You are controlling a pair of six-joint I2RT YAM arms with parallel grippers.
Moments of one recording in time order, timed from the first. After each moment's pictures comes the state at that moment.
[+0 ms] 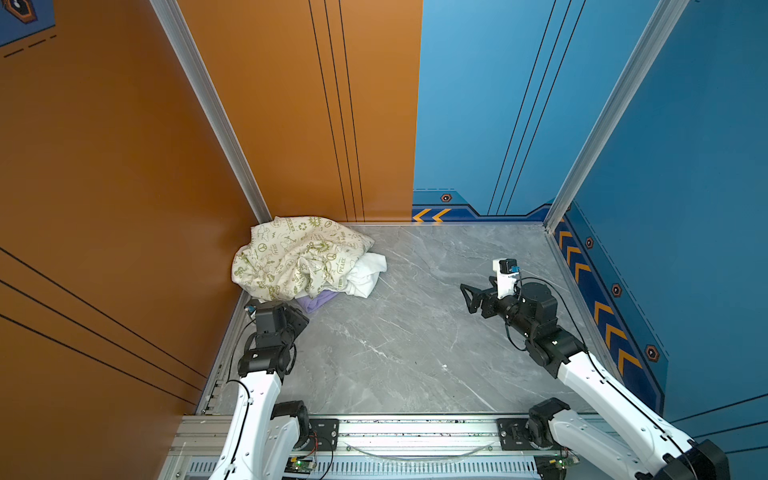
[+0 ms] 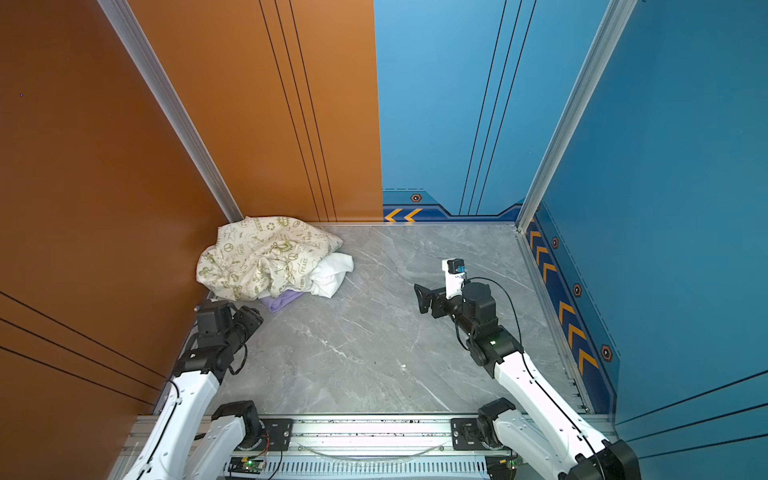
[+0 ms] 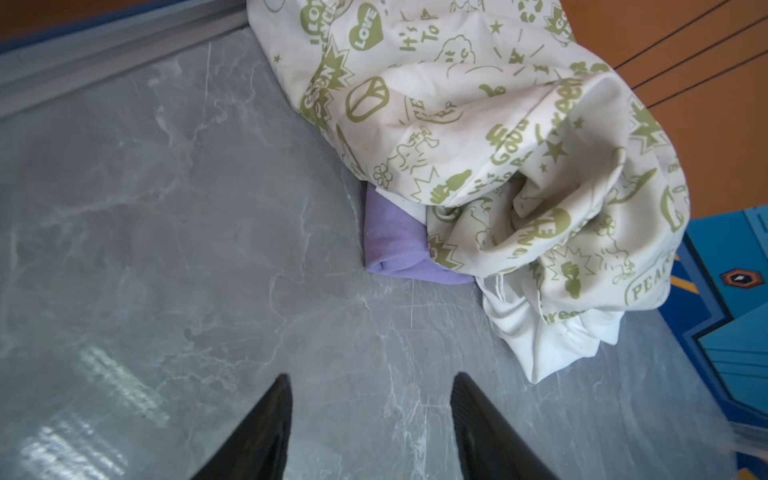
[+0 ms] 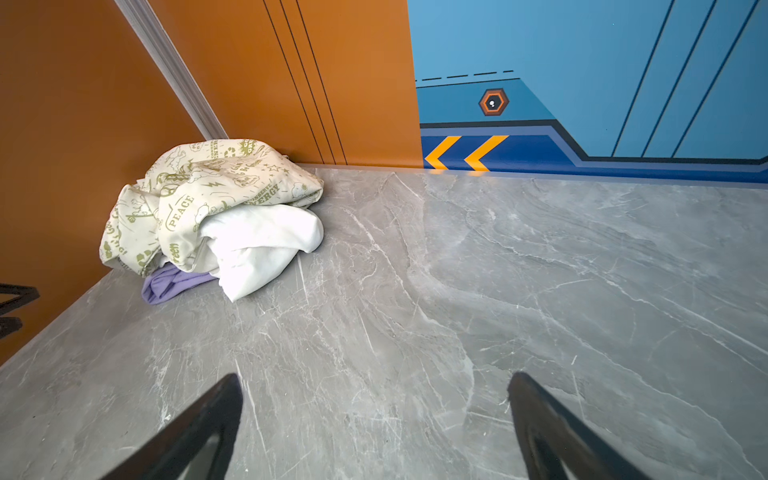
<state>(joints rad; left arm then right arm) 0.18 0.79 0.49 -0.43 0.00 -0.80 0.39 0.90 0.60 0.01 -0.11 0.19</state>
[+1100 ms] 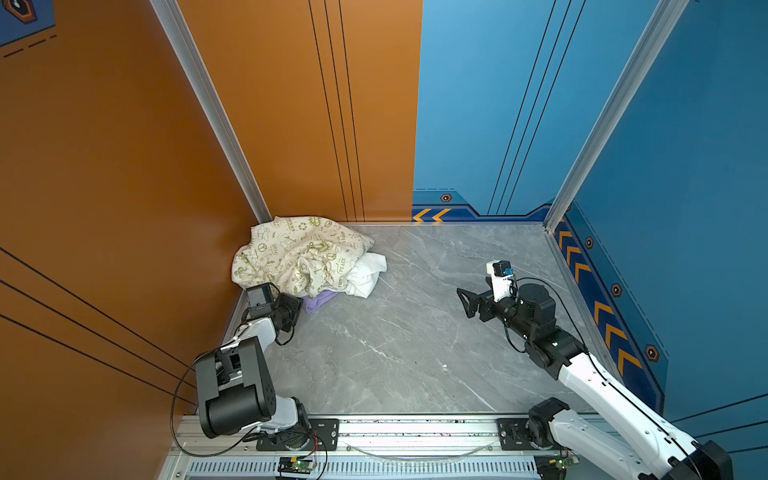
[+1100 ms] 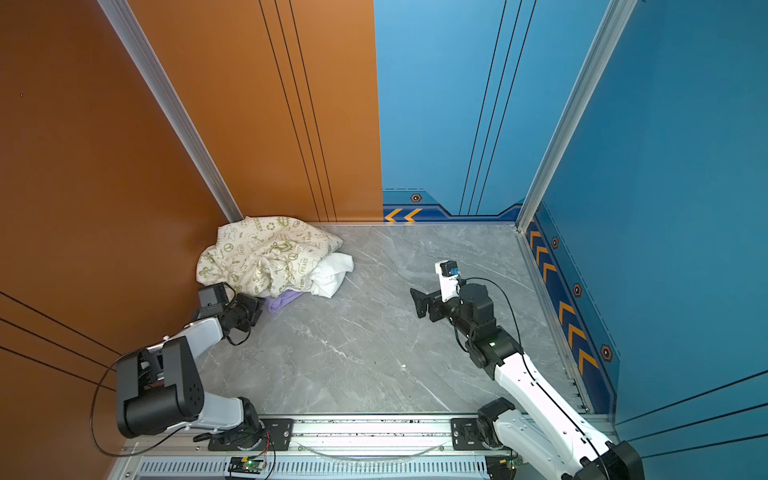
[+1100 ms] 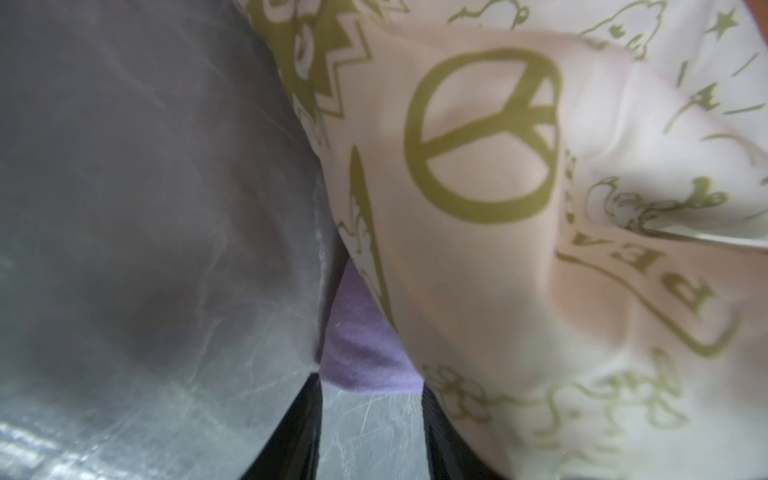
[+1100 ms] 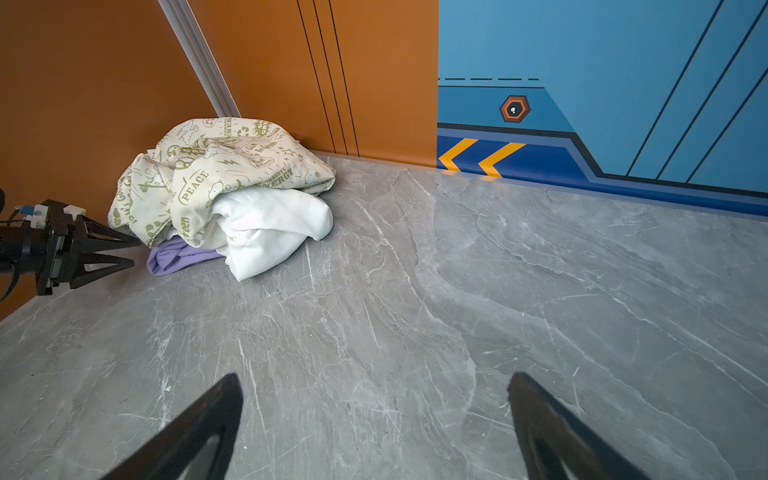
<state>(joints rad) 0.36 1.45 0.62 -0.03 0.38 -0.96 0.42 0.89 0.61 -0.03 -0.09 0.12</state>
